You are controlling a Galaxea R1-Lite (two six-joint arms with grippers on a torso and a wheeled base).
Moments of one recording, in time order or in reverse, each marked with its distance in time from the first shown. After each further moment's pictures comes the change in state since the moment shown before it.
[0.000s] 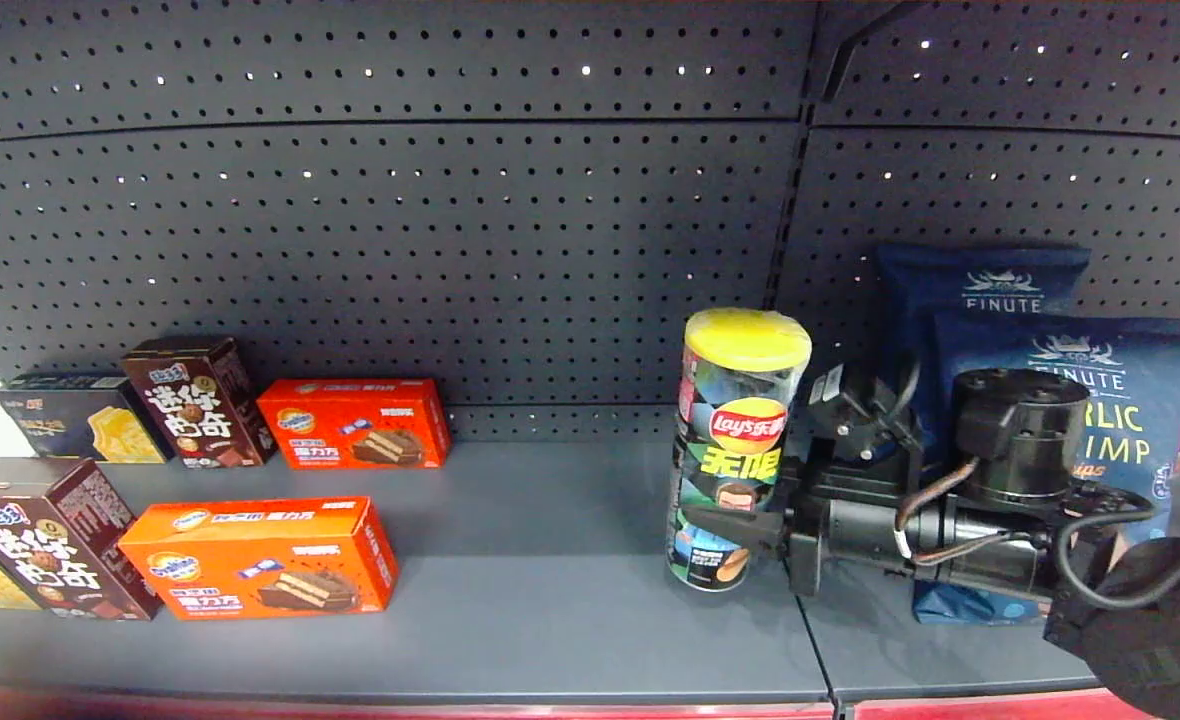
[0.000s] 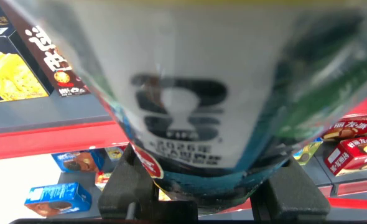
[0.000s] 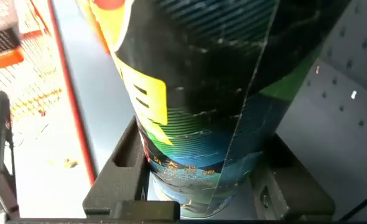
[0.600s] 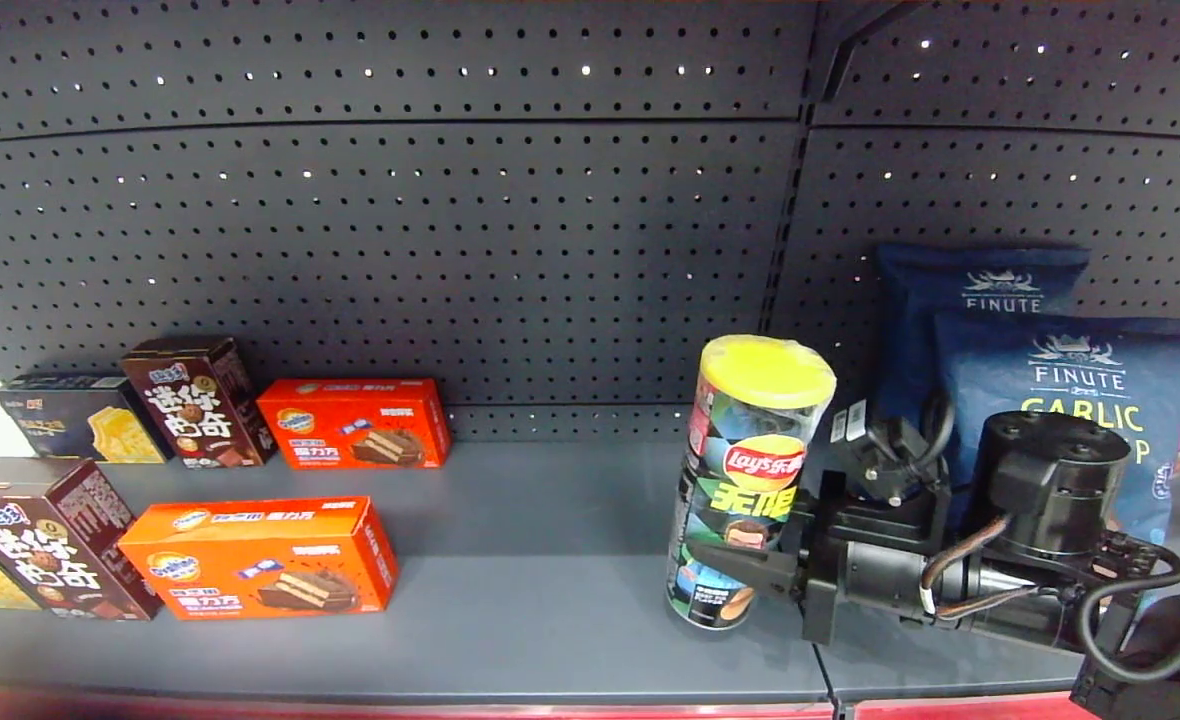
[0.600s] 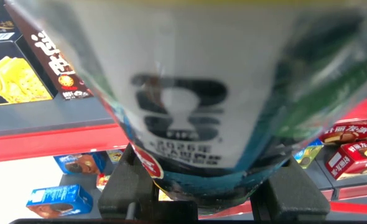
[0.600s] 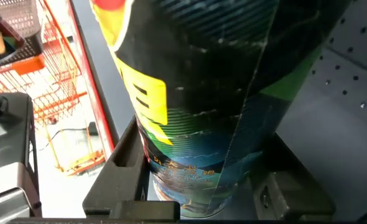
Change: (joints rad) left arm 0.000 0.000 -0.013 0.000 0.003 -0.001; right arm 0.030 -0.005 0.131 -0.161 -0.003 0.048
